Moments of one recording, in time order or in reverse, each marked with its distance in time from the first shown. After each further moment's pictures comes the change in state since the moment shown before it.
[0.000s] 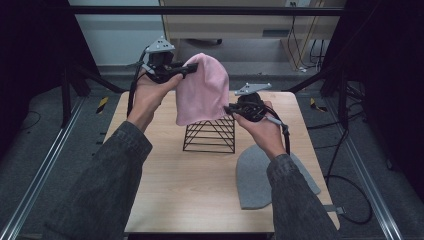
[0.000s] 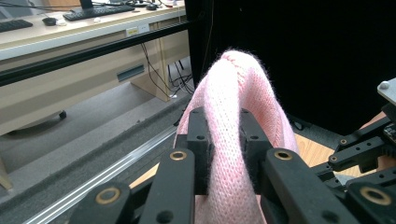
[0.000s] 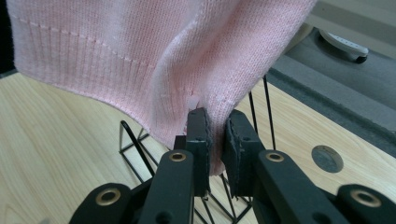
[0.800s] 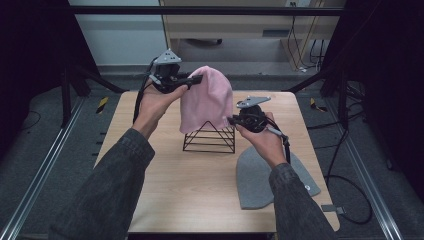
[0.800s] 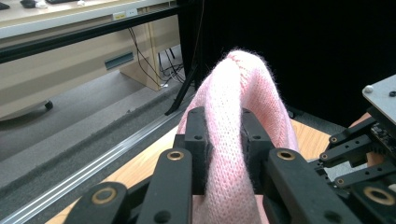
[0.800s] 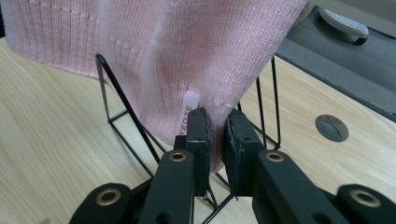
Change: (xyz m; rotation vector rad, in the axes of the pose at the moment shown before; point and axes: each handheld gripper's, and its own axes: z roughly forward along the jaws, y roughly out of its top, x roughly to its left) left arm -0.009 -0.027 0.015 0.043 -0.037 -0.002; right arm -0.001 -0.038 0.012 0.058 -0.018 0.003
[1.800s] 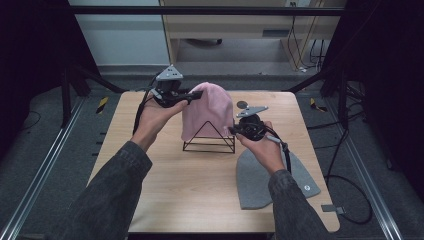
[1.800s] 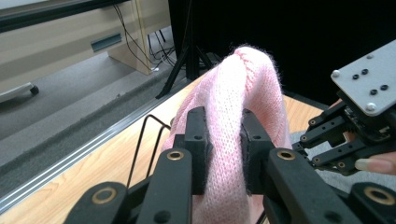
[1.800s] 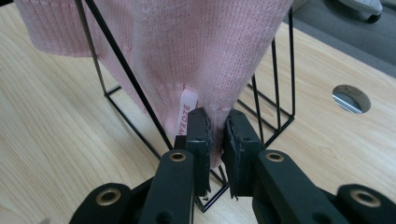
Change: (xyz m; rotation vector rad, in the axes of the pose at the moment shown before) left arm -0.013 -0.030 0.000 0.061 -0.033 0.002; right arm 0.002 -0.030 0.016 0.059 0.016 0.026
